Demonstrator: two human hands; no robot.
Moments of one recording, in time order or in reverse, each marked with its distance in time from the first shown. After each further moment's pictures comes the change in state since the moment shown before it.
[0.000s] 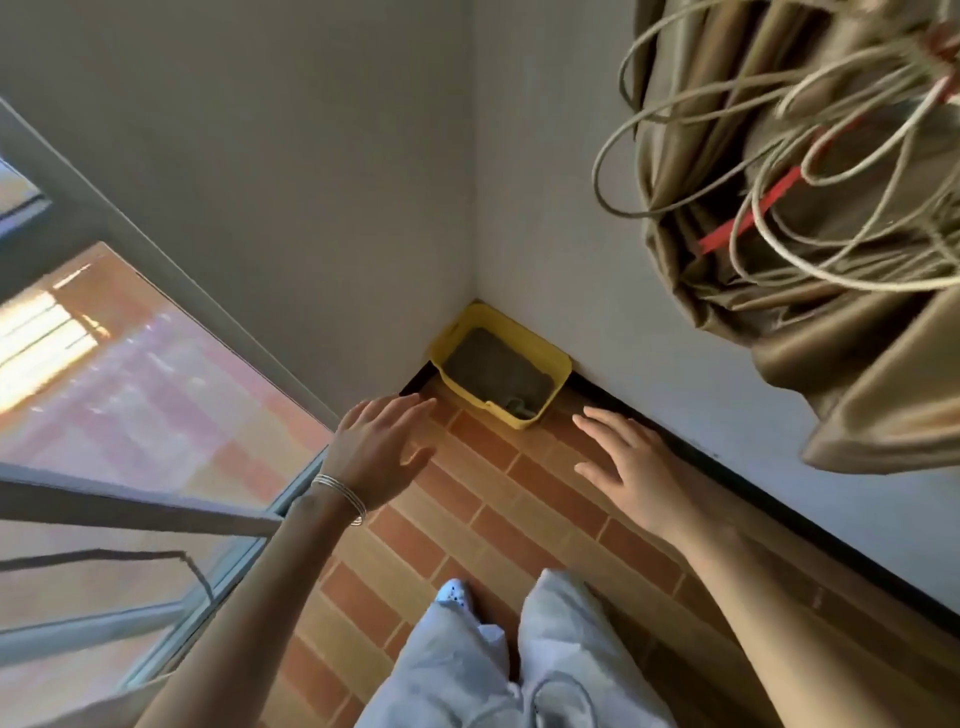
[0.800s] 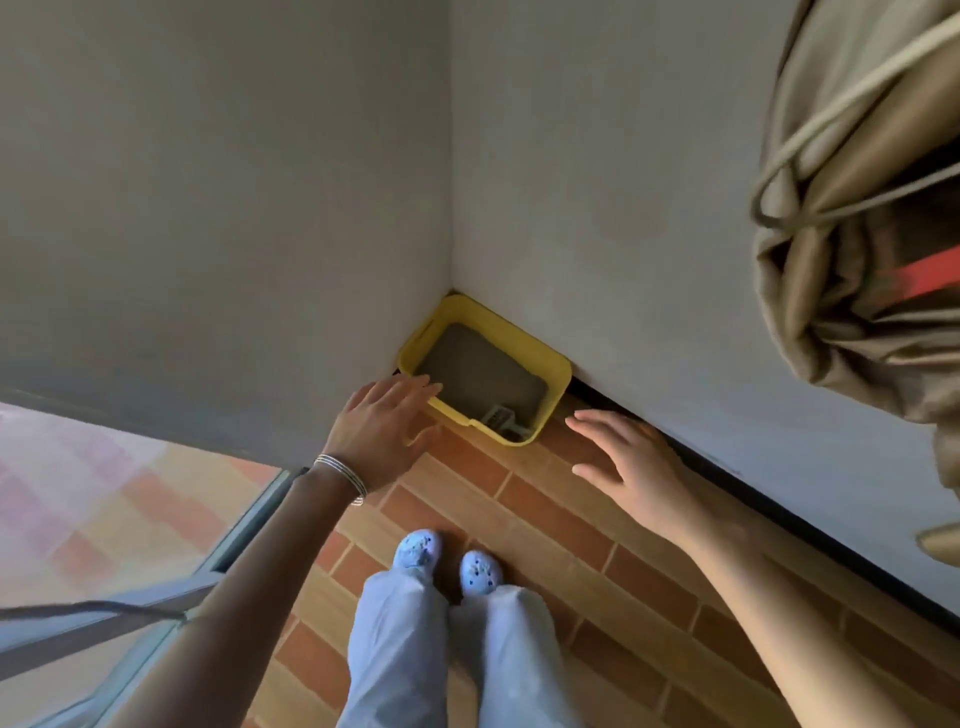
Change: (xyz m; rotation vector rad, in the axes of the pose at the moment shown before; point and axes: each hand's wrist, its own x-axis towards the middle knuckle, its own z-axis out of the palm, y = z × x) left_hand 0.215 -0.088 0.141 -0.106 -0.067 0.079; right_hand 0.185 0.098 0.075 -0.019 -0.063 0.053
